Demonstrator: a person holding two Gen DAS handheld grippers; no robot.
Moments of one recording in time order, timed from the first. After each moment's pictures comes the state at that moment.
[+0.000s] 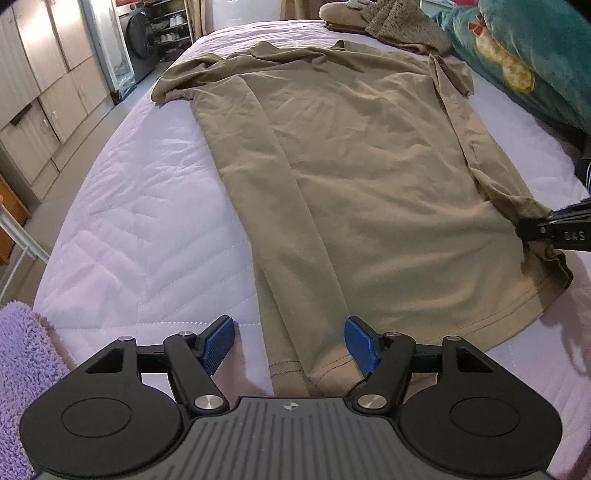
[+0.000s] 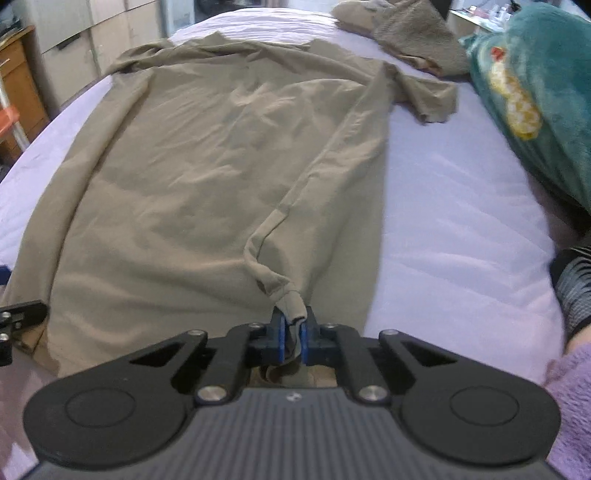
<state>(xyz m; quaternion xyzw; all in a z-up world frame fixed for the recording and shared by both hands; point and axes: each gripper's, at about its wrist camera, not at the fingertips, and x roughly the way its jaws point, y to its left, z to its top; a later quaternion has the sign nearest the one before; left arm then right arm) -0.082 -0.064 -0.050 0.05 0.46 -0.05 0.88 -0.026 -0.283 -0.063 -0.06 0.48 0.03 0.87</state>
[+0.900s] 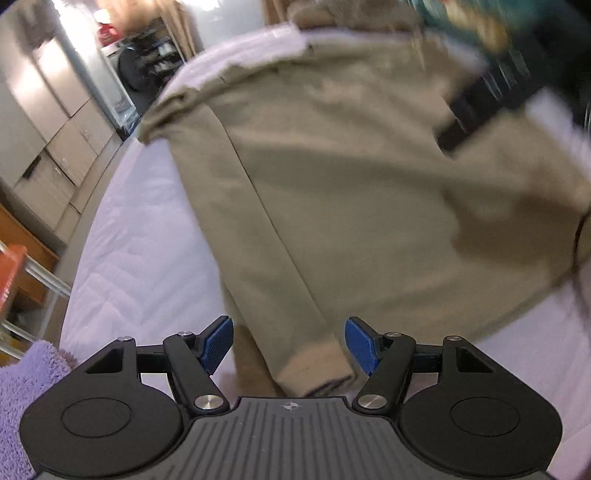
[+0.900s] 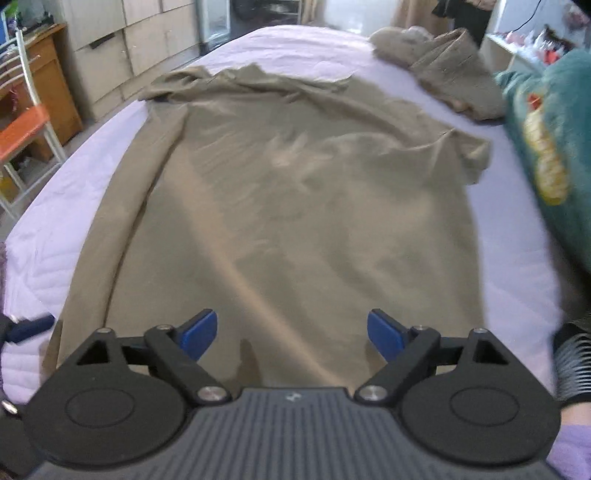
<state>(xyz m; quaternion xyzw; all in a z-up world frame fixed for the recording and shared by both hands) -0.087 -0.127 -0.050 0.17 0.46 -0.03 0.87 0.023 -0.276 -0.026 -0.06 0.48 0.10 0.87</state>
